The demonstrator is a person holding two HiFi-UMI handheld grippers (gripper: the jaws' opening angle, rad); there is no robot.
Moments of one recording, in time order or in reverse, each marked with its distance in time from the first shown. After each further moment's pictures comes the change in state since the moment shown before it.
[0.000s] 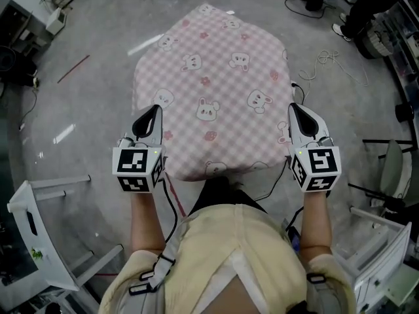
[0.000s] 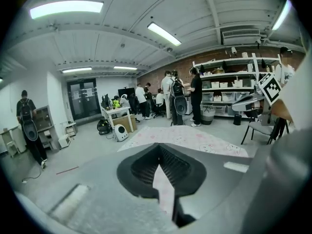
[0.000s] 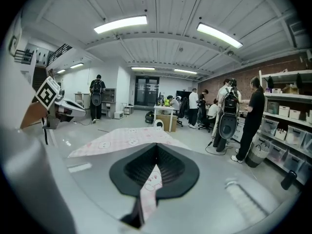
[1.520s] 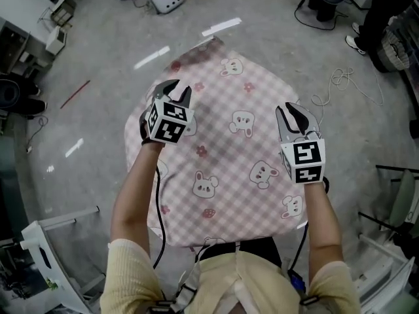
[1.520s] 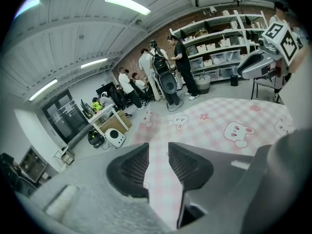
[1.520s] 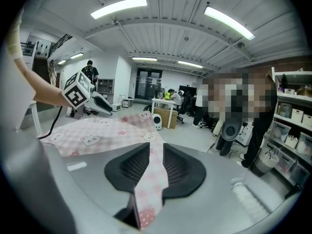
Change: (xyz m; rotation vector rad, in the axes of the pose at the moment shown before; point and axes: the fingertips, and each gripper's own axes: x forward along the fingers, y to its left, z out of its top) left arm 0.369 0.055 0.025 0.383 0.207 -0.063; right arm 0.261 -0.097 -0.012 -0.066 0.061 0.033
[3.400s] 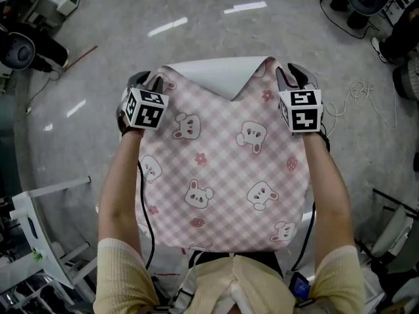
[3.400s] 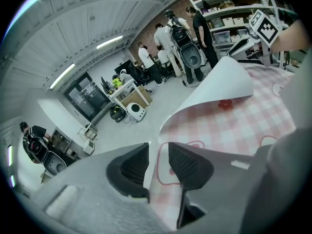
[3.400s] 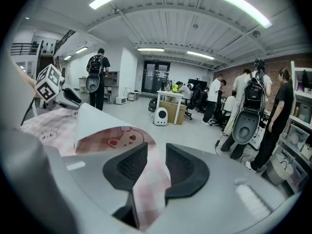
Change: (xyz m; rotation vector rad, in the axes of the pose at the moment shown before) left arm 0.030 0.100 -0.122 -0.104 0.283 0.224; right arm 0.201 -0.036 0.004 -0.055 0.071 0.087
